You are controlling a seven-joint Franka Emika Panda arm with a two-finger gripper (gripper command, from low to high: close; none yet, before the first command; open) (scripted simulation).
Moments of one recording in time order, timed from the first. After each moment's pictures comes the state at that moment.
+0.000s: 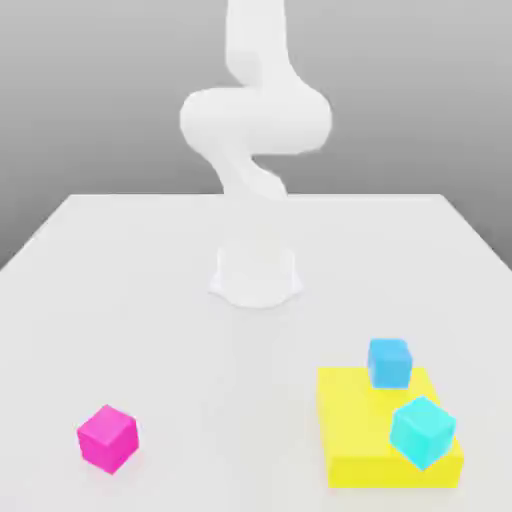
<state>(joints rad) -0.01 -0.71 -0.02 -2.32 0.00 2.34 0.80</state>
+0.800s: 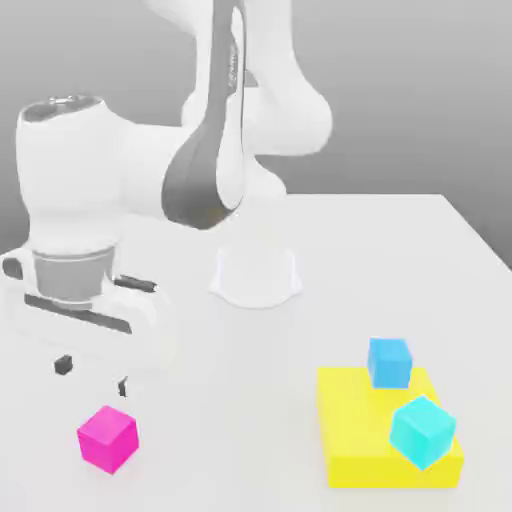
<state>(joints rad) -0.19 0.17 -0.21 -2.56 0.11 2.75 0.78</state>
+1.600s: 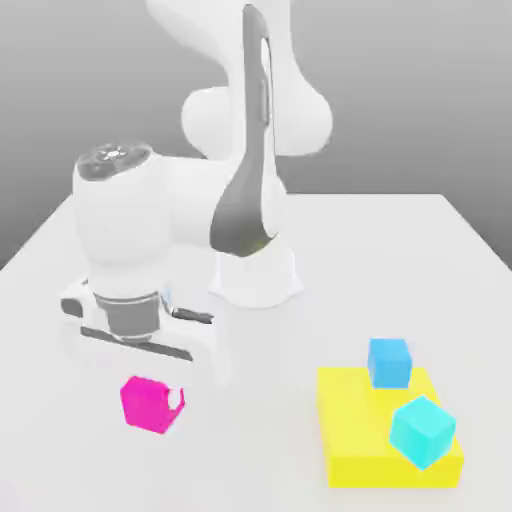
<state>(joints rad) -0.02 0.01 -0.03 -2.64 0.12 2.65 0.79</state>
